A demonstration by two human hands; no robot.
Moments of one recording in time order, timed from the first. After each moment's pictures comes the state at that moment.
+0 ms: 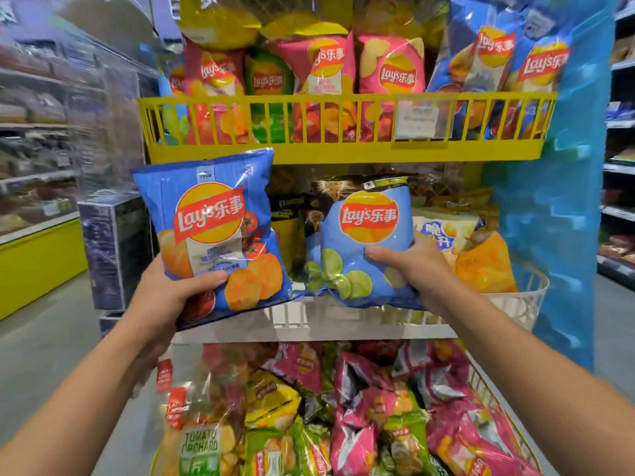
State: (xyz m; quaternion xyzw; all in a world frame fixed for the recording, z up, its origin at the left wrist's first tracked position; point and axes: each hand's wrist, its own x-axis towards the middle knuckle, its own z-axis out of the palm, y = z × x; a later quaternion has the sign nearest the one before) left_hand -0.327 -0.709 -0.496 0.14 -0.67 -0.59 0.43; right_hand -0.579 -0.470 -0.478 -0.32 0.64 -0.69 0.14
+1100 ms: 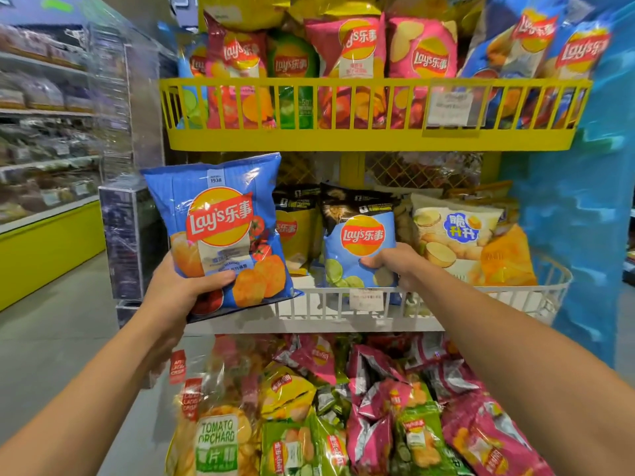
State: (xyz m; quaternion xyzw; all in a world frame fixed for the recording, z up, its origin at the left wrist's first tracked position) left_hand -0.321 -0.761 -0.528 0.14 -0.67 -0.60 0.41; right_hand -0.620 -0.556 -0.514 -0.20 0.75 -0.58 0.25
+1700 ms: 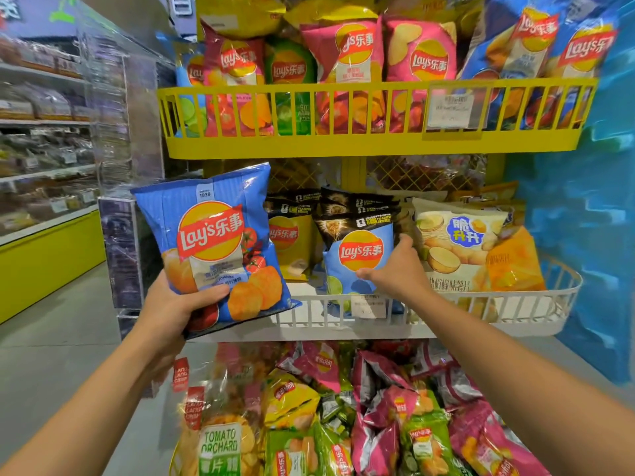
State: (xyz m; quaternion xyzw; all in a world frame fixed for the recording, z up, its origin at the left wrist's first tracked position) left_hand -0.315 -0.755 -0.531 0.14 -0.66 -0.61 0.41; right_hand -0.601 -0.555 -0.522 -0.24 0.87 -0.43 -0.01
